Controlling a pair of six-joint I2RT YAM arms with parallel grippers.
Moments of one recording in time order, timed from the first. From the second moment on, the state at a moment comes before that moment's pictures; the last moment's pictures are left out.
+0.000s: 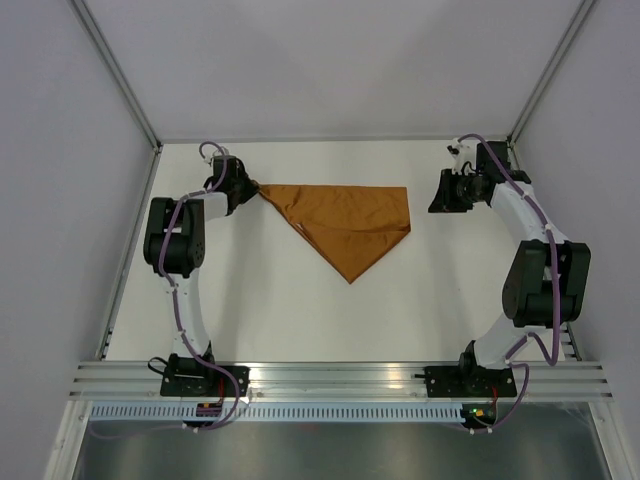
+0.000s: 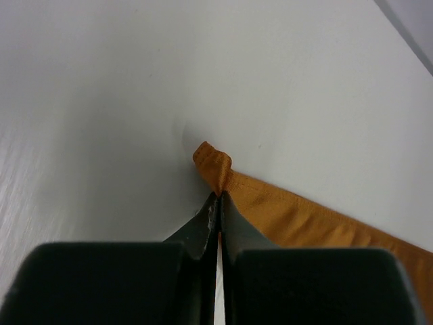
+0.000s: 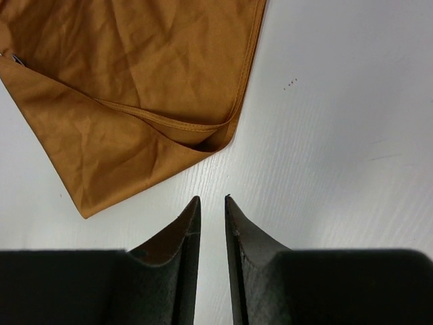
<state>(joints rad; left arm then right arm) -0.07 2.19 1.39 0.18 0.06 -0.68 -0.07 1.69 1.33 -0.63 -0.47 -0.02</state>
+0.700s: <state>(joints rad) -0.05 1.87 1.00 0.56 0.21 -0.69 0.22 1.79 1.38 -0.68 -0.38 -0.12</state>
